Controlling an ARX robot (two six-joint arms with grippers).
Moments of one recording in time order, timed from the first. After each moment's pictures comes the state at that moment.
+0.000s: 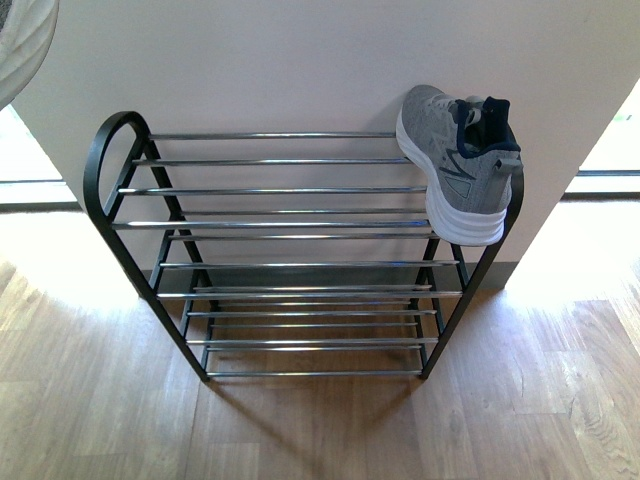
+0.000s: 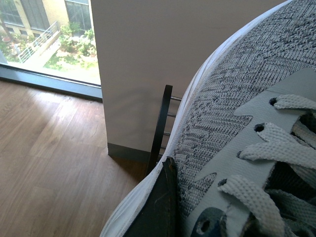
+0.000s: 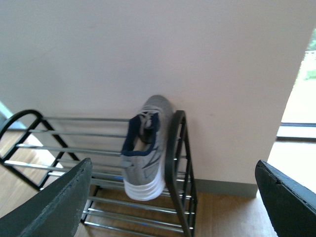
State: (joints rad) left arm -0.12 0.91 0.32 0.31 -0.18 -0.23; right arm -0.28 1.19 0.37 0.64 -0.55 0.06
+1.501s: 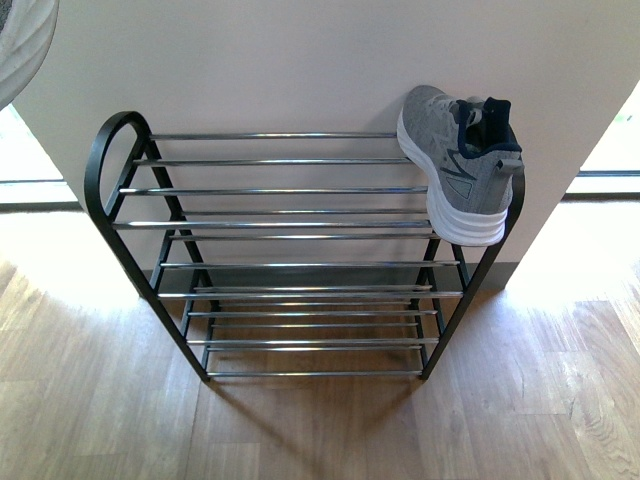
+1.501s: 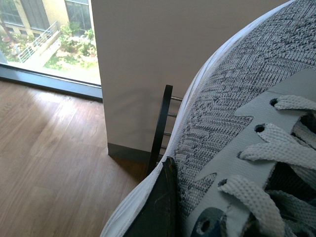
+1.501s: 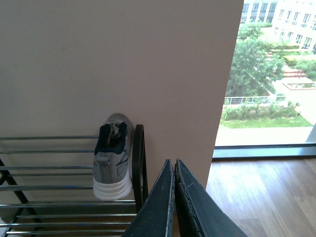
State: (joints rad) left arm -0.12 0.91 0.32 0.31 -0.18 -0.23; right arm 0.00 0.35 0.02 0.35 0.00 0.00
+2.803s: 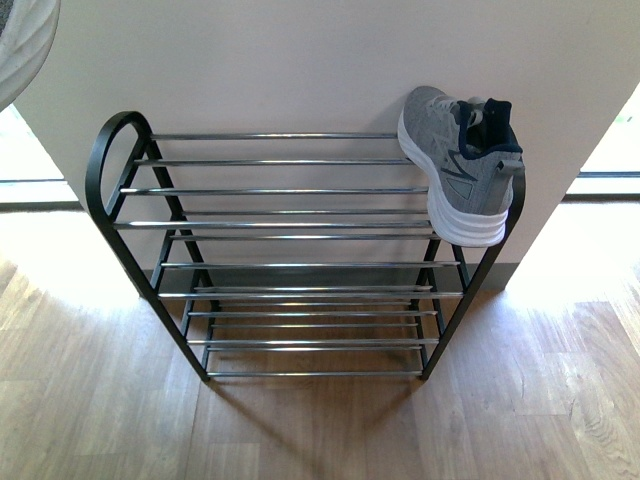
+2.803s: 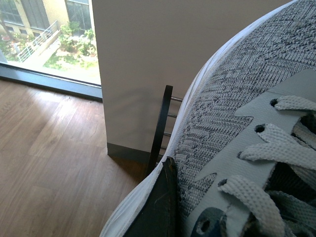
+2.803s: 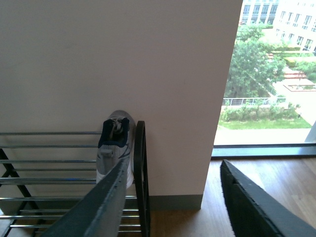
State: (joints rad) left arm -0.12 0.91 0.32 0.31 -0.18 -0.23; right arm 0.00 0.01 0.02 0.00 0.00 0.00
